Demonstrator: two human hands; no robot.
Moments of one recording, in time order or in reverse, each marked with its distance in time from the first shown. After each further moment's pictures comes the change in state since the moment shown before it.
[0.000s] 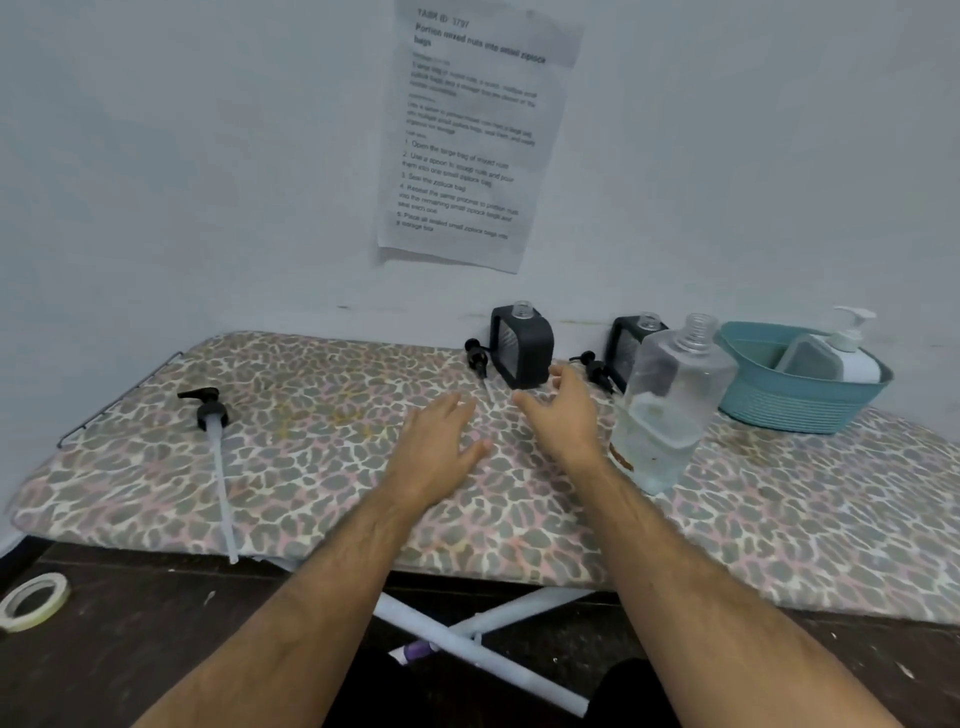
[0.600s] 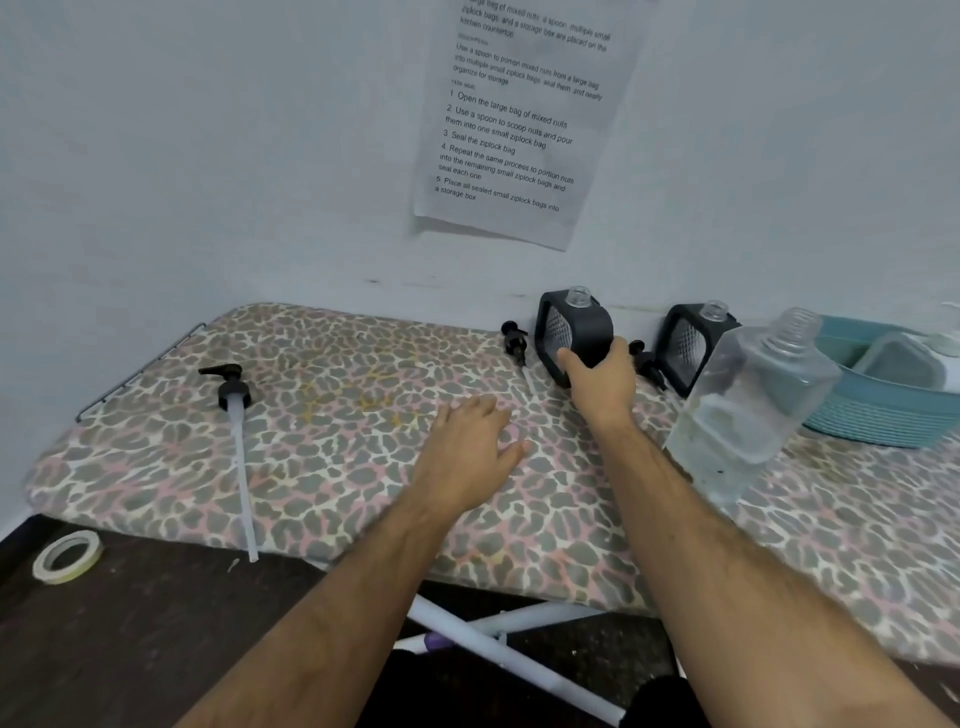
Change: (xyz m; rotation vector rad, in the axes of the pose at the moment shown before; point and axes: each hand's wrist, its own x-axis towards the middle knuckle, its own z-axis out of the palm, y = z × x) left_hand 0.010 -0.015 0.017 0.109 -0.017 0.054; right_hand 0.057 0.007 0.031 0.103 0.114 0.092
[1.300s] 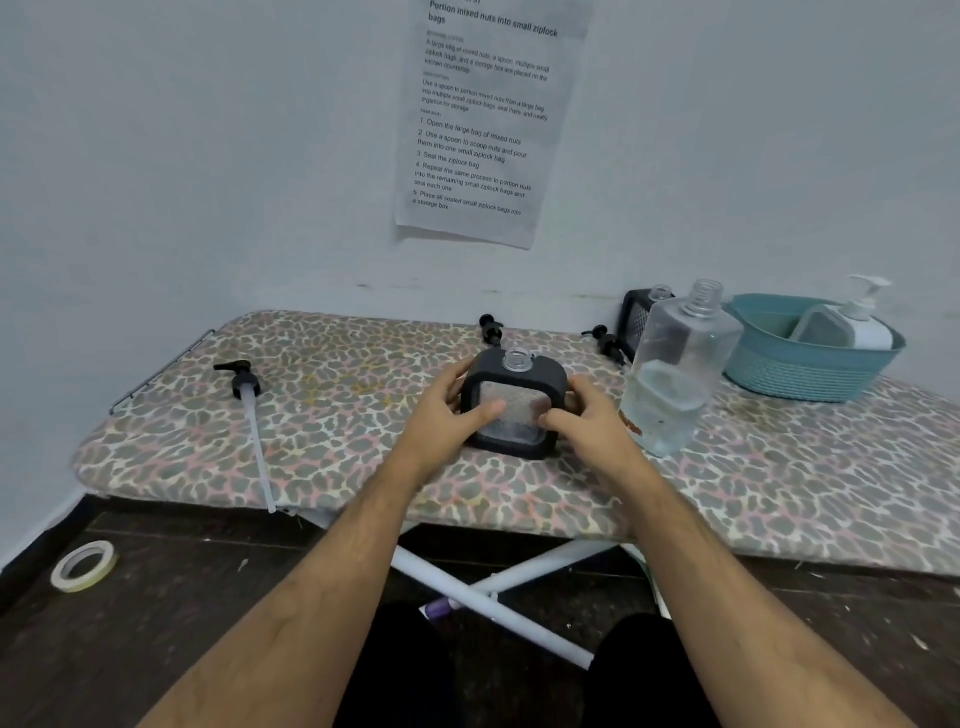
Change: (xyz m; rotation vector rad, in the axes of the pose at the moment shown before) left_hand -0.042 0.014 -0.034 -1.161 0.038 -0.190; right_hand -0.111 0.000 -0.085 0.342 -0.494 -0.043
